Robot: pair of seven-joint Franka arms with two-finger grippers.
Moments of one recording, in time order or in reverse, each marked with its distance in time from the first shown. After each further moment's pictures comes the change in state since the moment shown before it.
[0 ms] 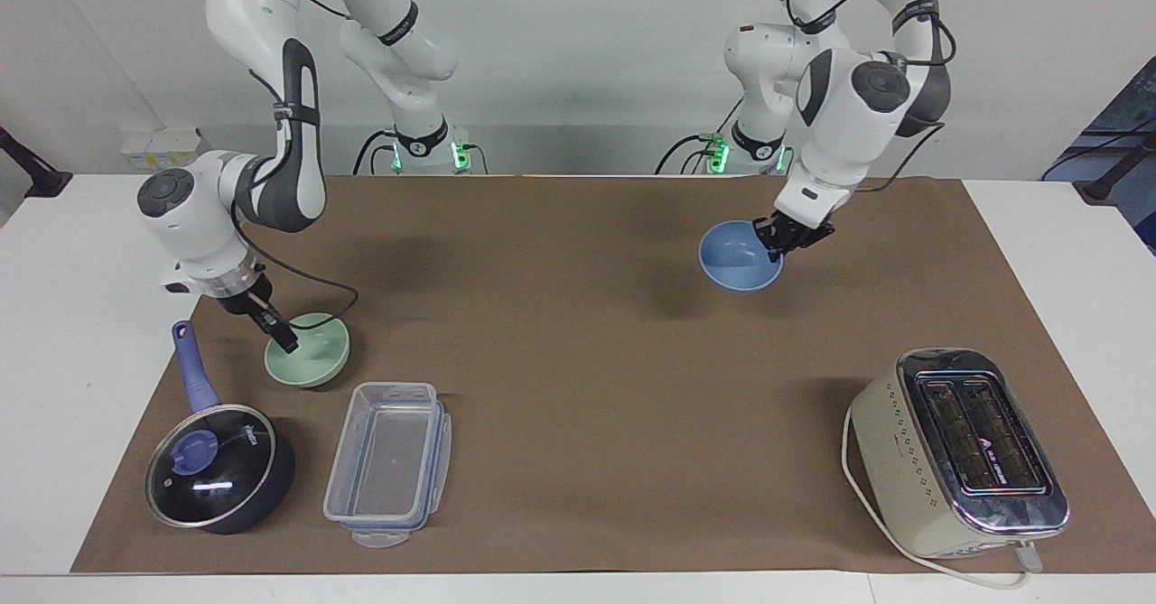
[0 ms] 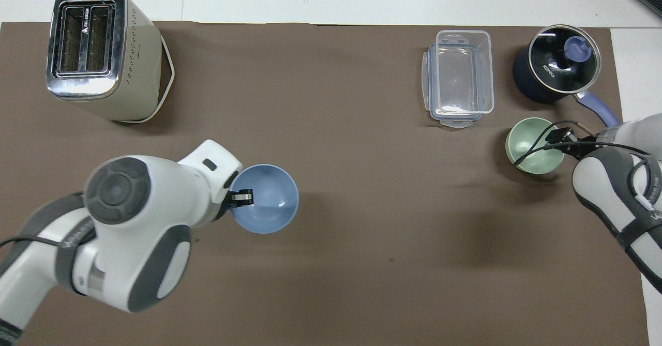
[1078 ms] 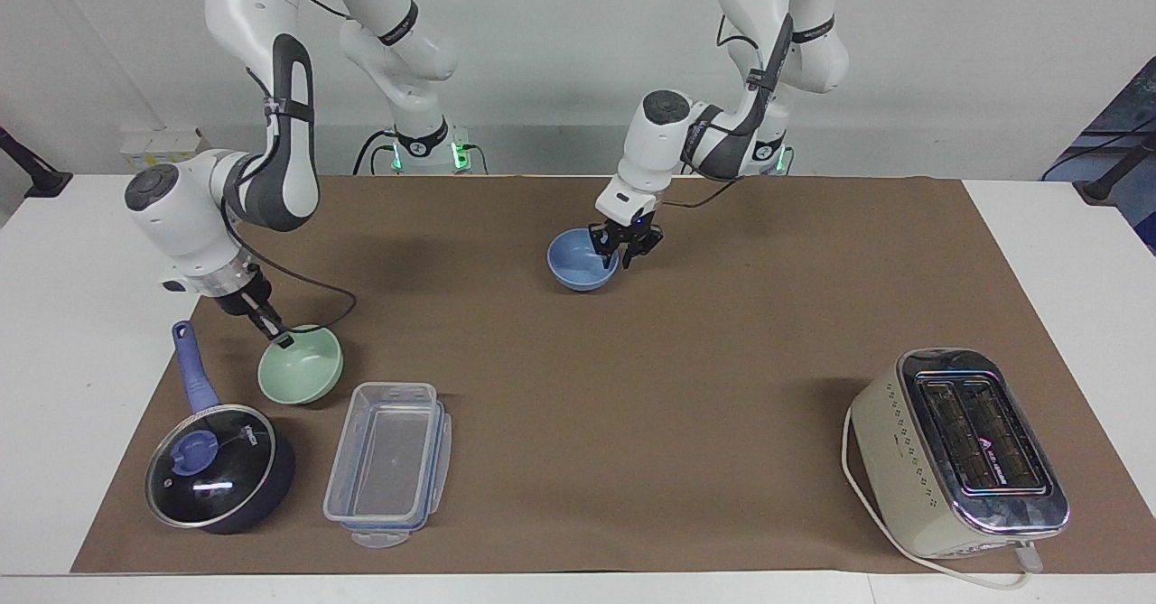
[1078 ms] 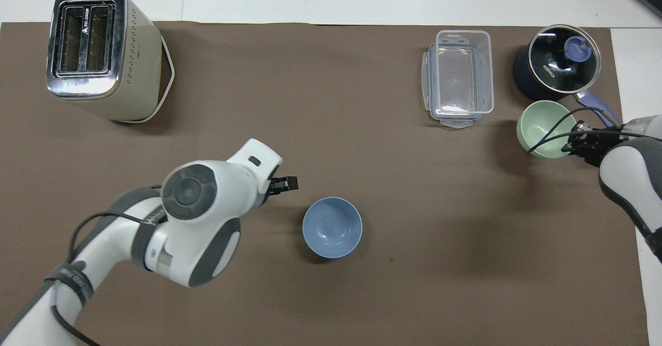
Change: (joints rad) left arm -0.031 0.166 0.039 0.044 0.000 0.190 -0.027; right arm -0.015 -0.084 -0.001 0.029 0.146 -0.074 -0.042
